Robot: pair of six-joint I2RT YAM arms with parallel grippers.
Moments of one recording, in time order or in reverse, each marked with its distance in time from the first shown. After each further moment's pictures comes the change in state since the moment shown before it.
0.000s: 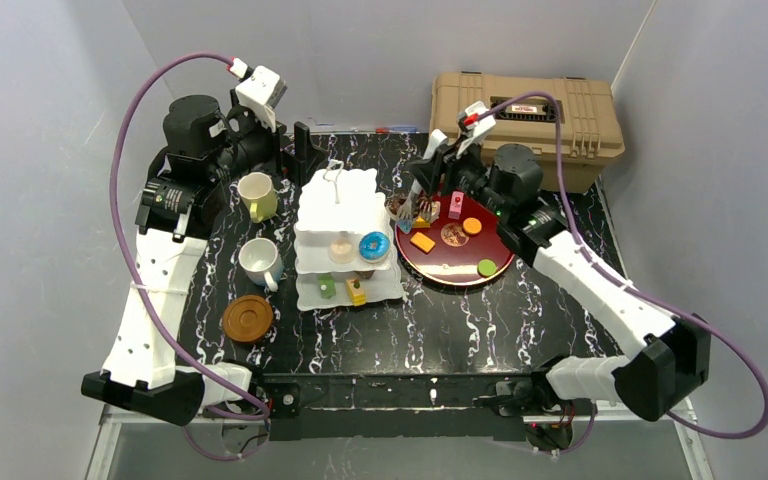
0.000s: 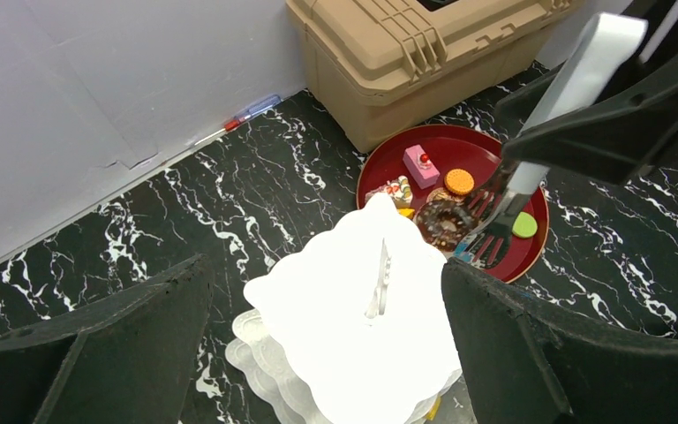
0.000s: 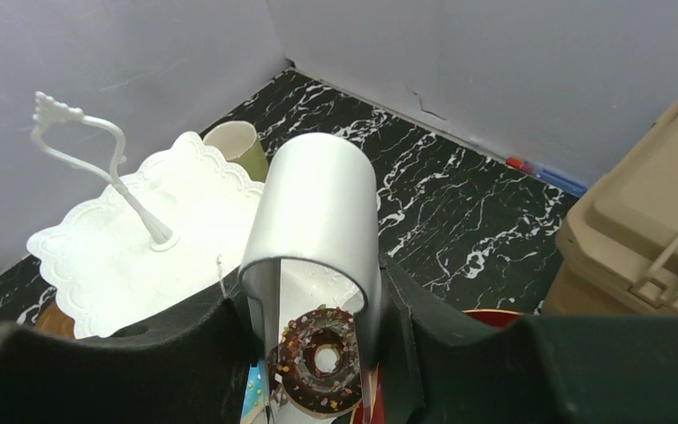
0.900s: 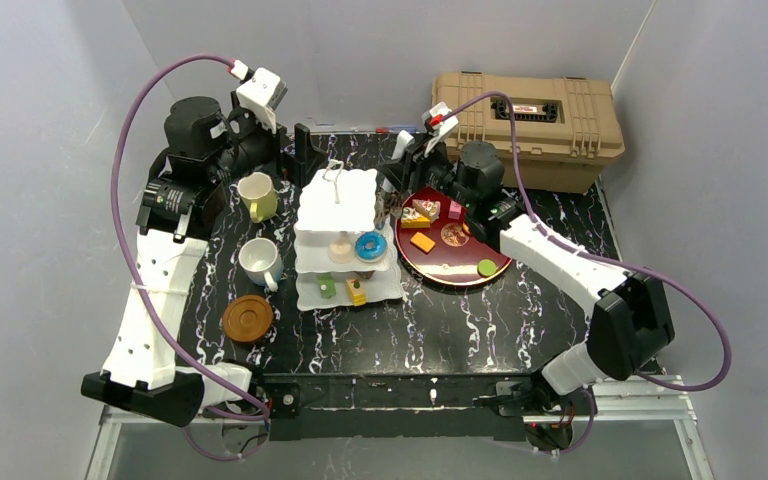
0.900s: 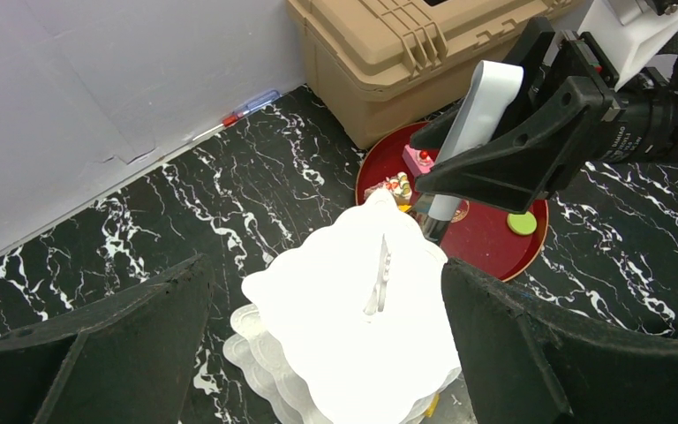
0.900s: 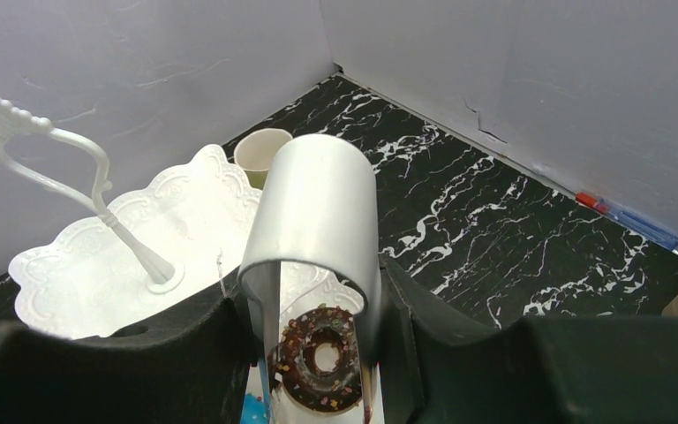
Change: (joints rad) left arm 0.000 -0.003 -0.010 0.000 -0.002 -0.002; right arm 0.044 0.237 0.031 0.223 -0.089 0.019
